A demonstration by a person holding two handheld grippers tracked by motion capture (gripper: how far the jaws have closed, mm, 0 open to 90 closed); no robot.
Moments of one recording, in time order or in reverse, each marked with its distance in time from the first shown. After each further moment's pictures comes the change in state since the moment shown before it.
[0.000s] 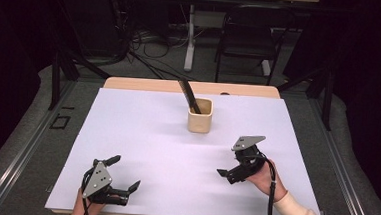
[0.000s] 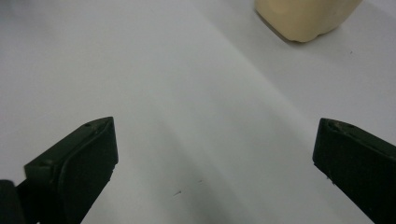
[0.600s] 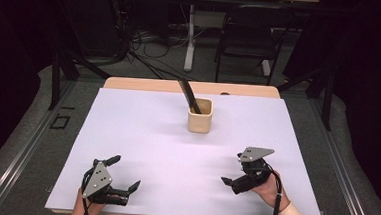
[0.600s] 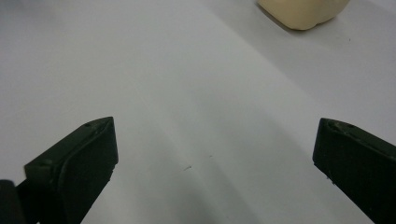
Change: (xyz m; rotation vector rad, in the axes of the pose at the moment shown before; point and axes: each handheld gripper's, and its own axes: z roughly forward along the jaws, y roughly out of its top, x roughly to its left) left arm 0.000 0.000 0.000 -0.001 -0.002 0.001; right arm 0.011 -0.031 -0.008 -0.076 -0.024 0.000
